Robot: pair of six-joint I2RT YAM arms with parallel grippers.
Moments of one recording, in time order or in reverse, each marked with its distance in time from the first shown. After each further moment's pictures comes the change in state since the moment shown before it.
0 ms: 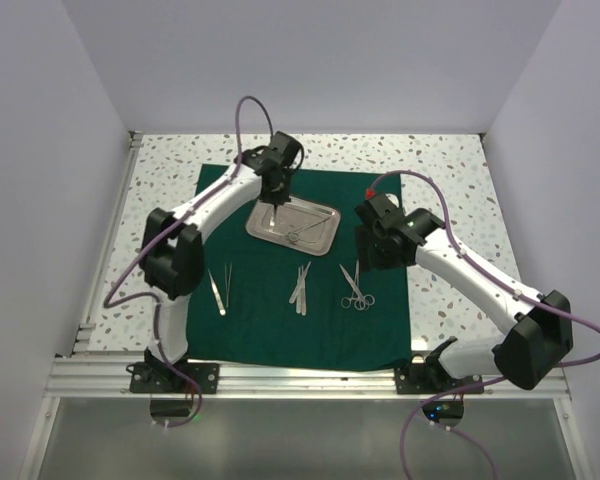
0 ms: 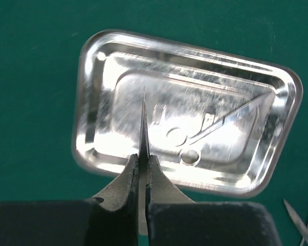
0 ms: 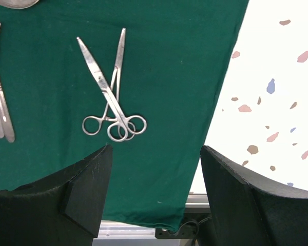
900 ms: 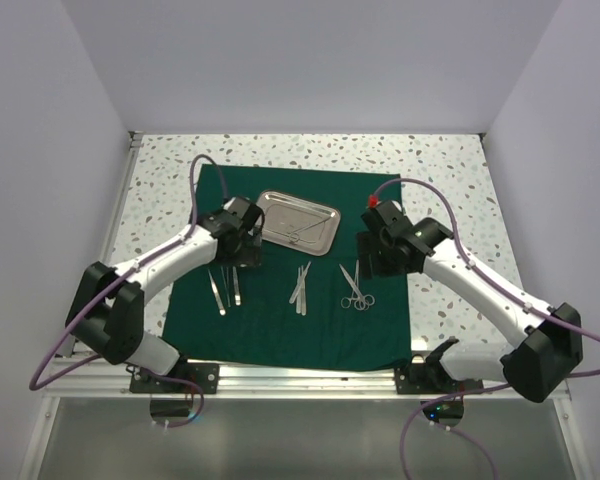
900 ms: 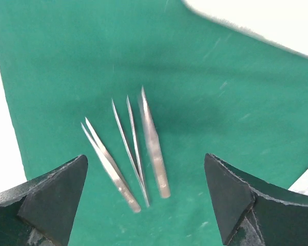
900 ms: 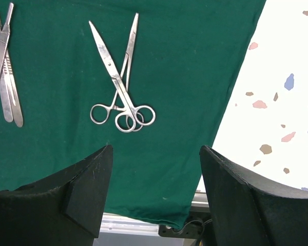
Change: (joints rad) left arm 0.000 -0.597 -0.846 0.068 -0.114 -0.114; right arm 0.000 -0.076 -0.071 0.037 -0.071 -0.006
